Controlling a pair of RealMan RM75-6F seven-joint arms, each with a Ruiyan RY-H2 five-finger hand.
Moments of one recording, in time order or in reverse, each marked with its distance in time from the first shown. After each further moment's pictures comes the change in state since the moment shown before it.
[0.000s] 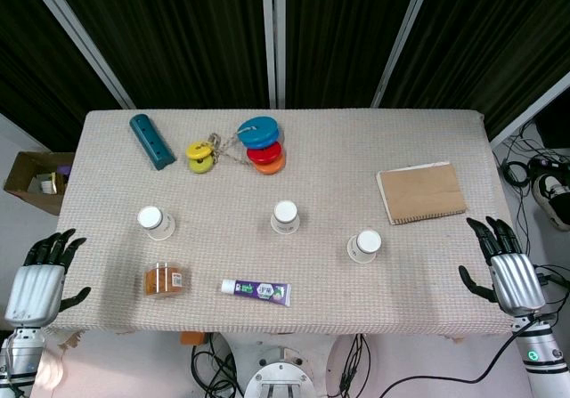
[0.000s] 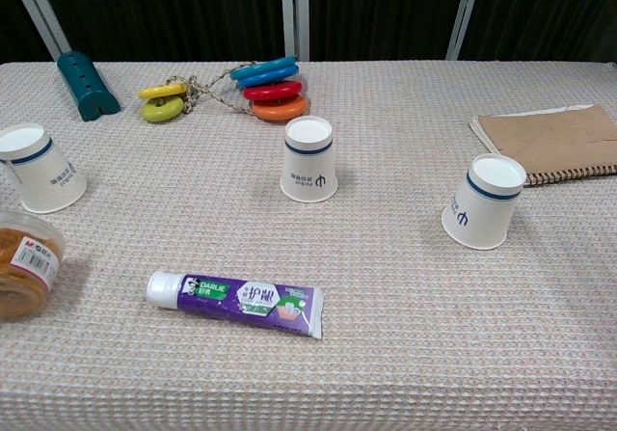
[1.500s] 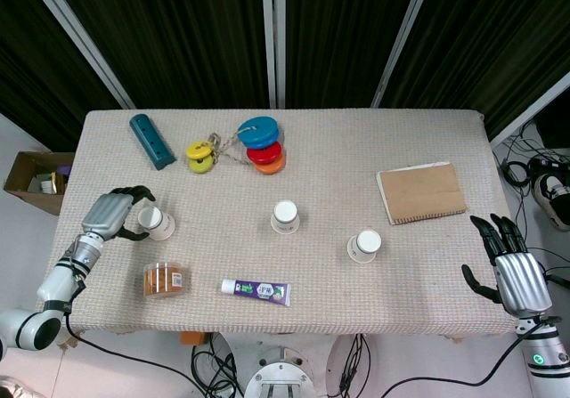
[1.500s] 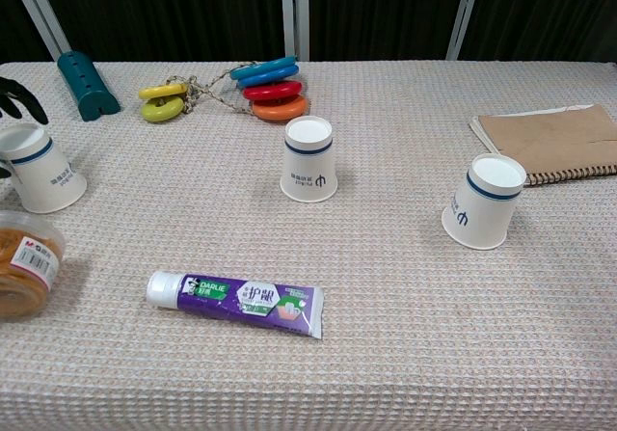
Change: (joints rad) left arm -0.503 -0.048 -0.127 0.231 -0.235 -0.692 -0.383; right arm -0.009 0.045 0.005 -0.063 -0.019 0.031 -0.033
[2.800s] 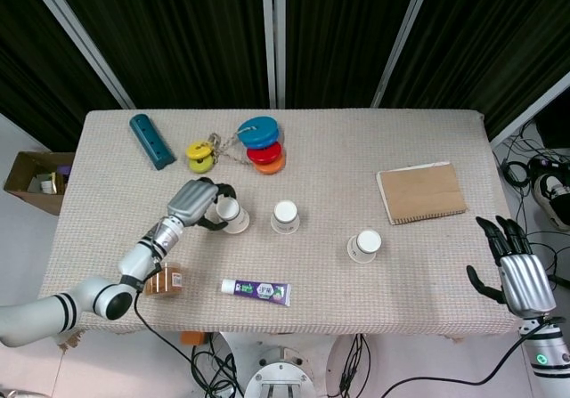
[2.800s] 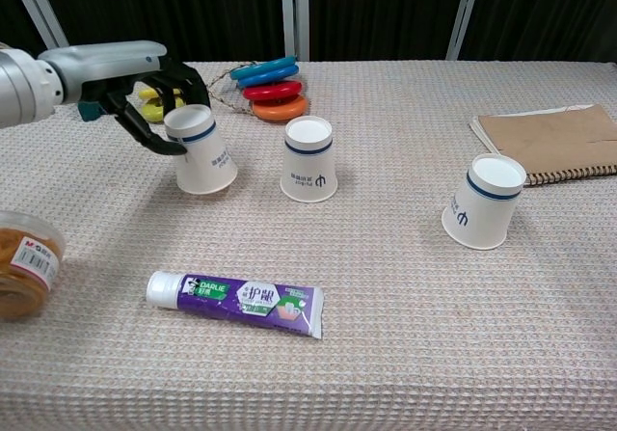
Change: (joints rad) left arm -0.252 -0.203 -0.081 -0.039 -0.094 -0.072 0.157; right arm -0.010 -0.003 -0.001 0.025 0.019 -0.006 0.026
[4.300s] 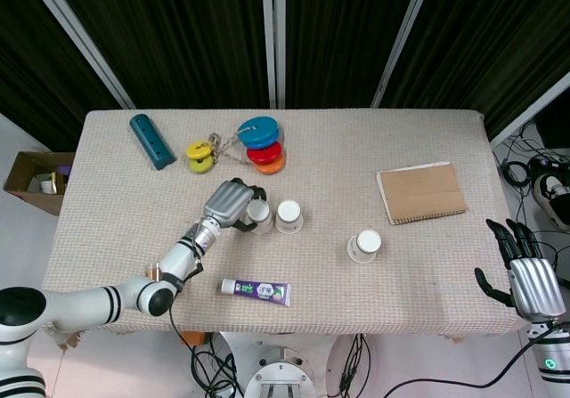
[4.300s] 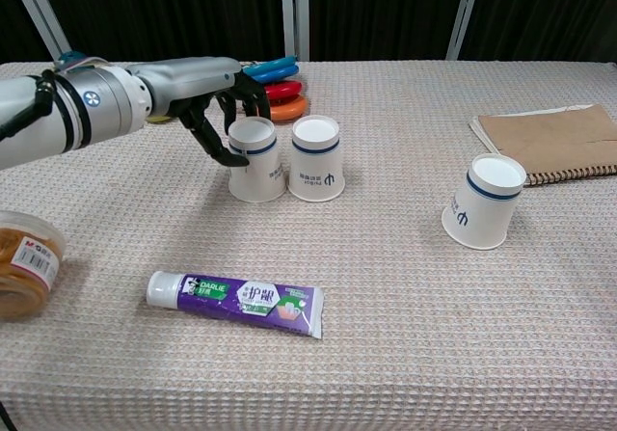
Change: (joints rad) left arm -0.142 -0.158 0.012 0.035 -0.221 0.048 0.281; right arm -0.022 0.003 0.000 0.026 0.010 0.012 0.038
